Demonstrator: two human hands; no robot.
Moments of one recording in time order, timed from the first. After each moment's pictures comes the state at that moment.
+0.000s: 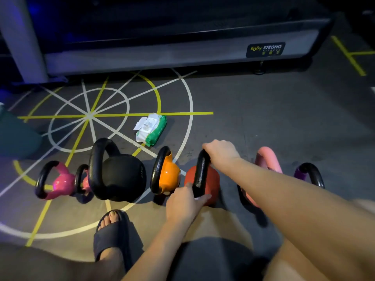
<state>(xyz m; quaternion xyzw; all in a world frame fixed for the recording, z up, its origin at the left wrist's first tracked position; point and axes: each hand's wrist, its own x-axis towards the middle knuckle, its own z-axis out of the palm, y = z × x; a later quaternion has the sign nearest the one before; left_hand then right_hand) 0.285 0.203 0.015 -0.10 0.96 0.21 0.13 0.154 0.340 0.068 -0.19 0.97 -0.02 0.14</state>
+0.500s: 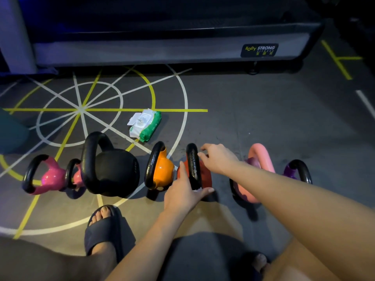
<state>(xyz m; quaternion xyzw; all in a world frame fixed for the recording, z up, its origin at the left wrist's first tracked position) 0.279 0.213 0.024 -0.12 0.94 0.29 0.15 0.179 0.347 0.059 -0.06 0.96 -0.20 0.20</state>
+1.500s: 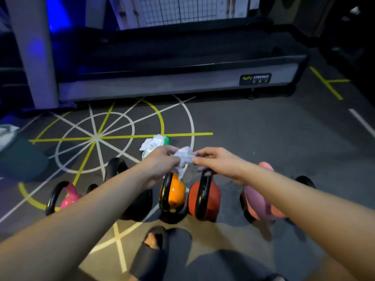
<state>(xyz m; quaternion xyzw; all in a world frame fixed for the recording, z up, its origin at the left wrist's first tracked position) 0.218 0.128 0.203 -0.12 0.80 0.54 0.21 0.190 0.322 0.150 -0.03 0.74 -0.61 0.29</state>
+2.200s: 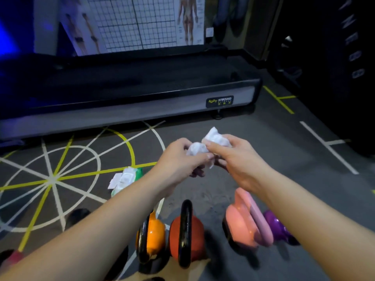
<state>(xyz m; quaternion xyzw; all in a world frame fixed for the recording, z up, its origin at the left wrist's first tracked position) 0.146 0.221 0.264 0.04 0.78 0.60 0.18 0.155 0.379 0.245 0.10 0.63 -0.77 0.03</state>
